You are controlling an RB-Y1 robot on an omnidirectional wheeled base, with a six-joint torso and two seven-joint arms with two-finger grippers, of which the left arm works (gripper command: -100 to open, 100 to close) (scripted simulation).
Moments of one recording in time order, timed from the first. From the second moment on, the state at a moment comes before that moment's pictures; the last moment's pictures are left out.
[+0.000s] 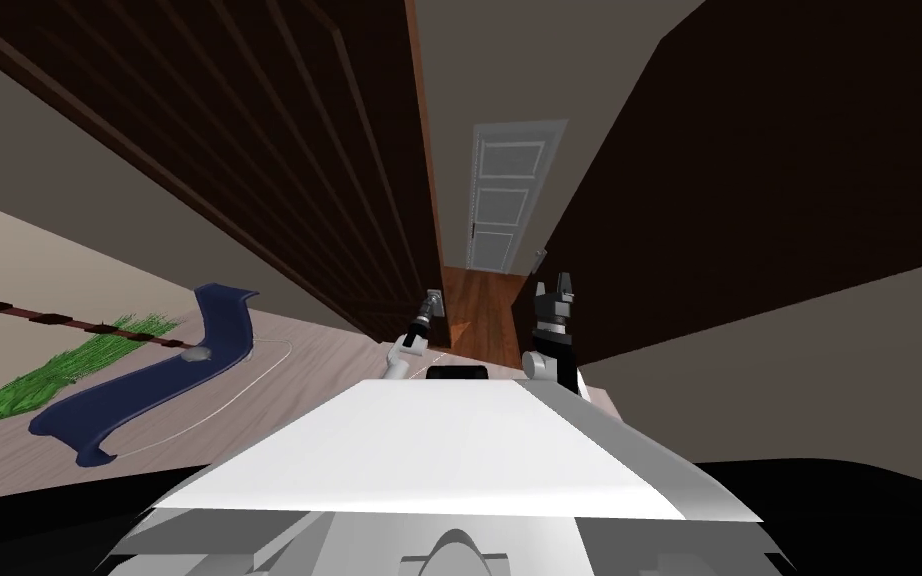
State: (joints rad) arm 0.00 0.03 -0.11 -1.28 -0.09 -0.29 0.09
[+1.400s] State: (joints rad) arm 0.02 0.03 -0.04 -1.31 -0.08 -0.28 0.09
